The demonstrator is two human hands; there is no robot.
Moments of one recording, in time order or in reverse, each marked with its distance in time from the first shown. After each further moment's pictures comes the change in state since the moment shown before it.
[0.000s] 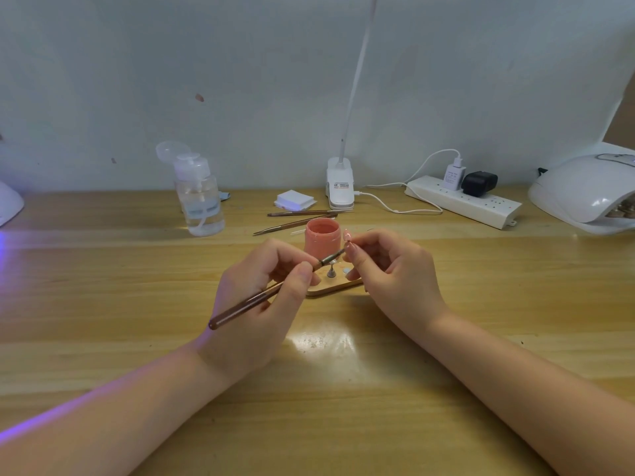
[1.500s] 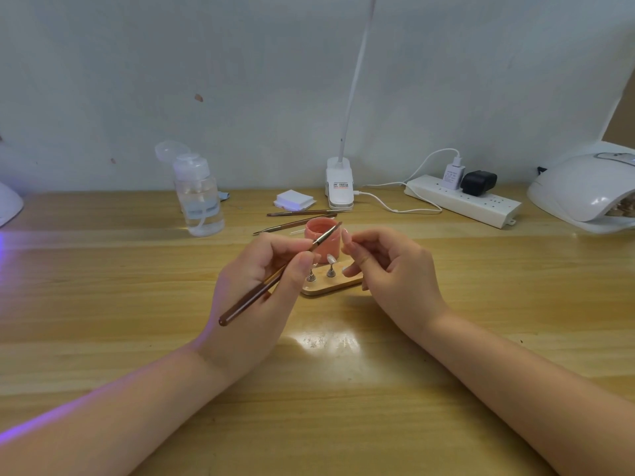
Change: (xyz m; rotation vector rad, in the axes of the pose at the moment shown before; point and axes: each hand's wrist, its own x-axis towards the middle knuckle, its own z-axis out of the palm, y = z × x) left_hand 0.003 0.002 0.000 -0.052 0.026 -0.034; right_hand 0.004 0.013 0.003 0.083 -0.009 -0.057
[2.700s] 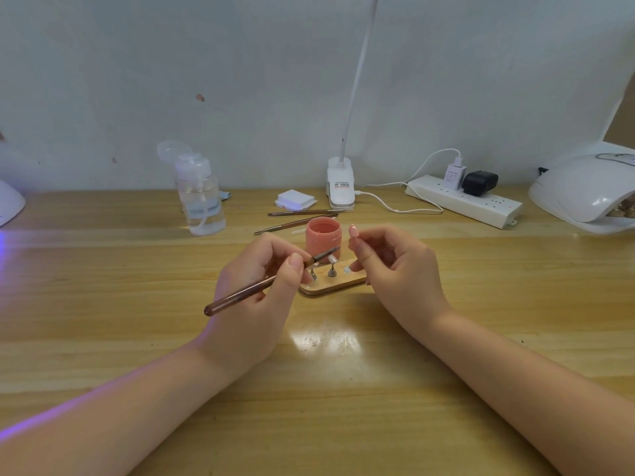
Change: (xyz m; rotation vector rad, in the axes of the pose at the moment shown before) left_hand 0.000 -0.004 -0.001 0.049 0.004 -0.020; right_hand 0.000 -0.004 -0.003 -0.031 0.039 0.019
